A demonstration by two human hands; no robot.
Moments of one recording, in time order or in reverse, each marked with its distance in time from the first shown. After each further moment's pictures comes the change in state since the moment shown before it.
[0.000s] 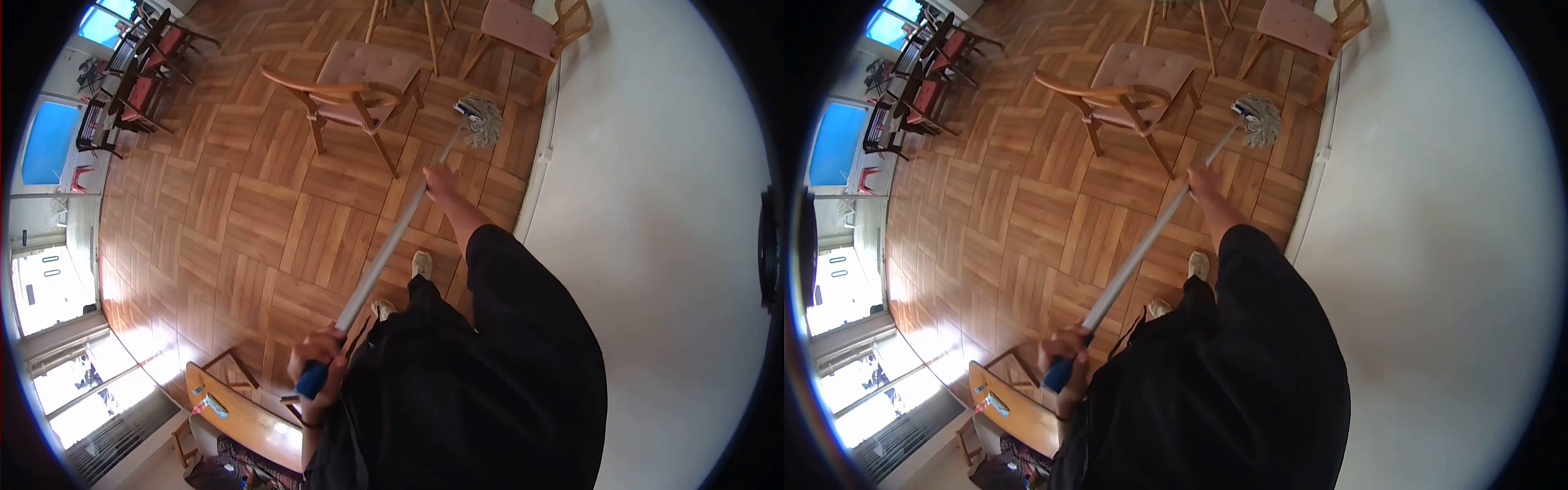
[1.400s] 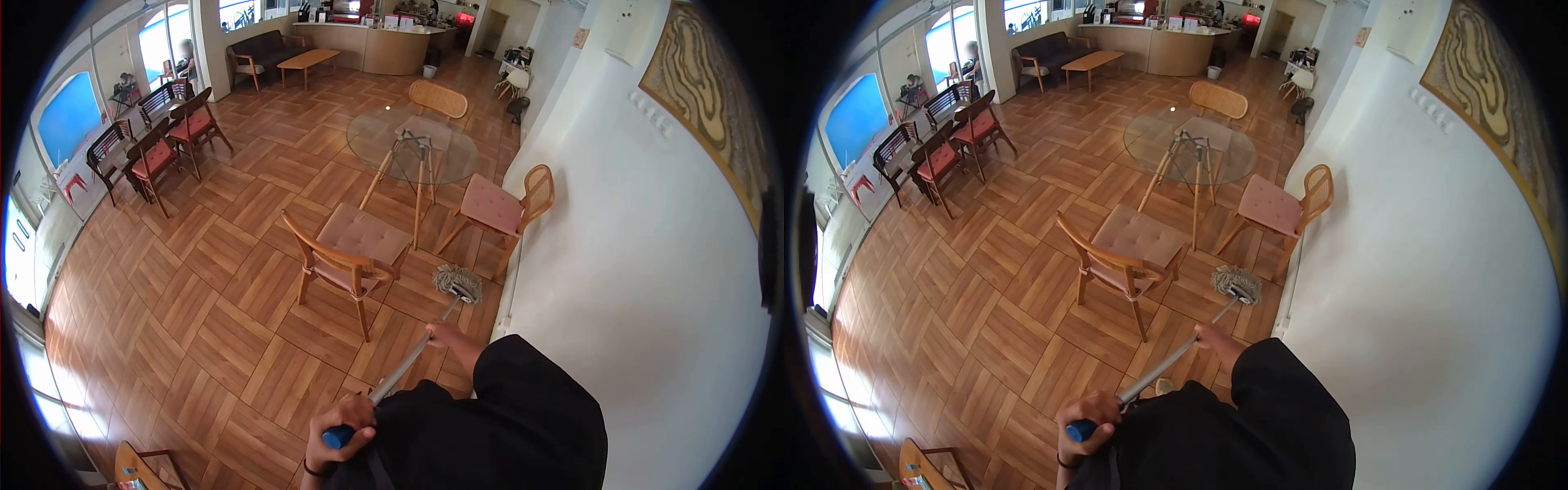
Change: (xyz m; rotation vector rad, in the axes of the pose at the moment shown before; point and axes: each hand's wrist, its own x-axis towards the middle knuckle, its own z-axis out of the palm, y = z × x) left_hand 0.136 0.014 0.010 -0.407 -0.263 0.250; right_hand 0.059 0.092 -0.060 -0.048 -0.360 -0.091
